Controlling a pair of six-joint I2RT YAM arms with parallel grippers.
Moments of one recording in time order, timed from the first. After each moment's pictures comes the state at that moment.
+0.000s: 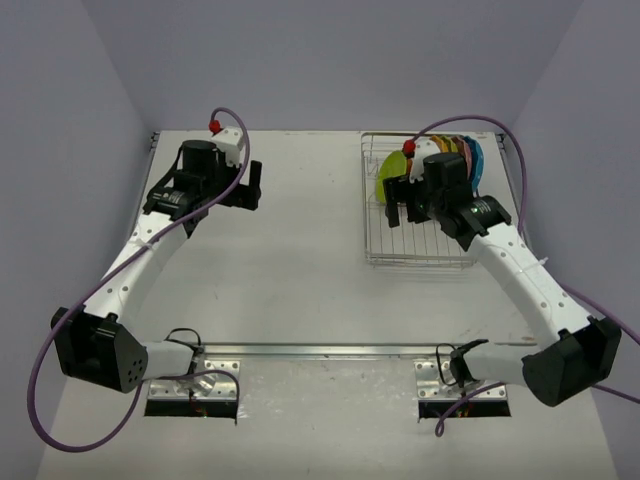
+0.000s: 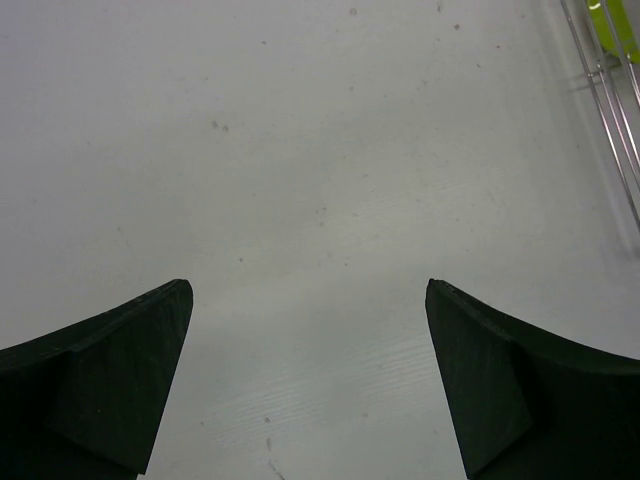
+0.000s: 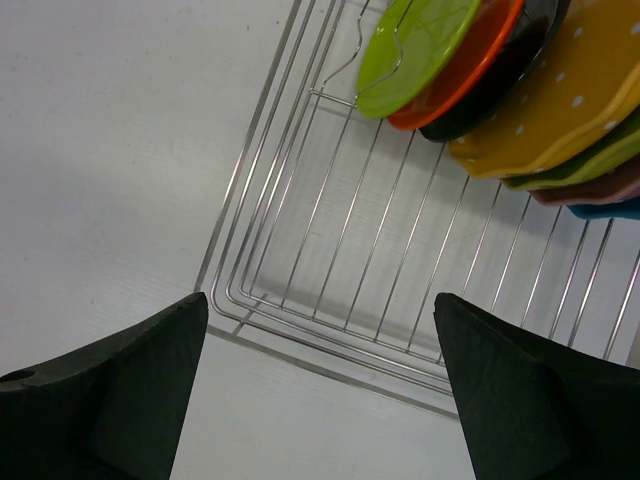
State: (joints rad) left arm -0.21 1.28 1.20 -0.51 0.06 0.01; right arm 0.39 1.25 1.16 -0.59 0.09 0.04
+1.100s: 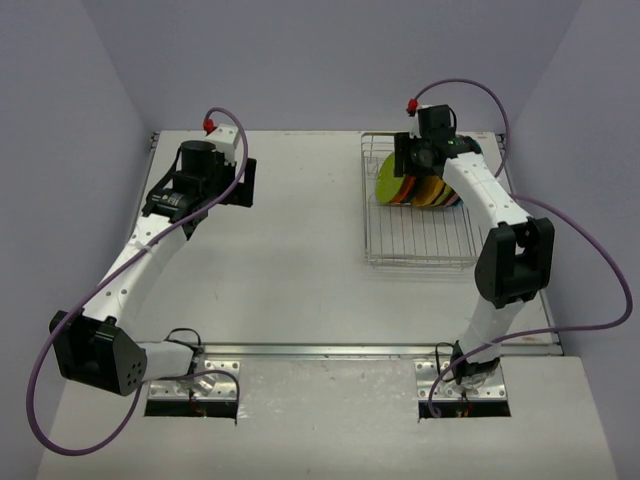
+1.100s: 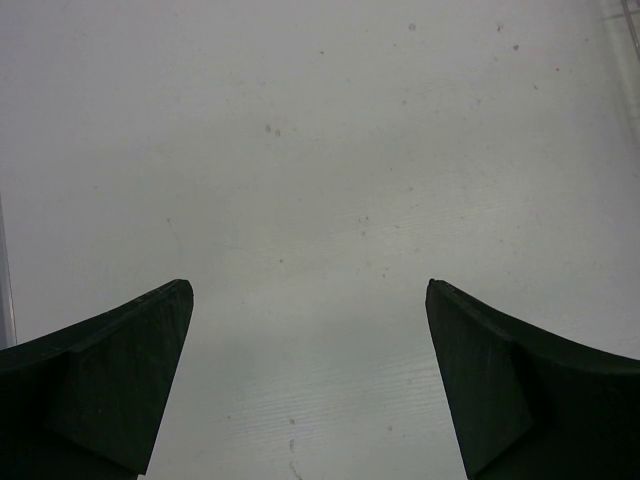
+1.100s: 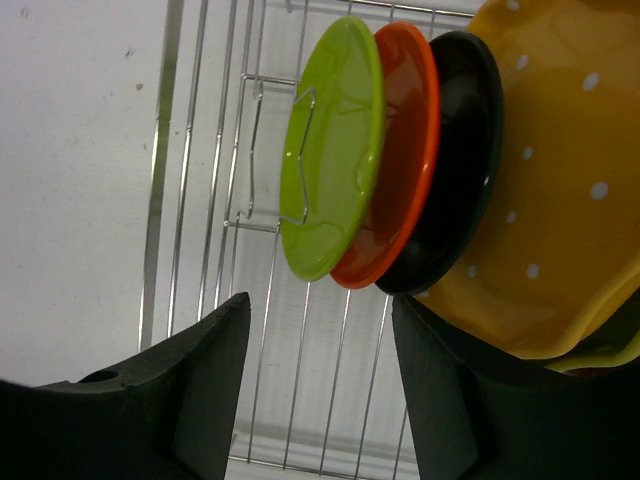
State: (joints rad) left arm -0.21 1.26 1.19 -0.49 -0.09 0.01; right arm 0.21 1.82 1.60 -0.58 0.04 0.10
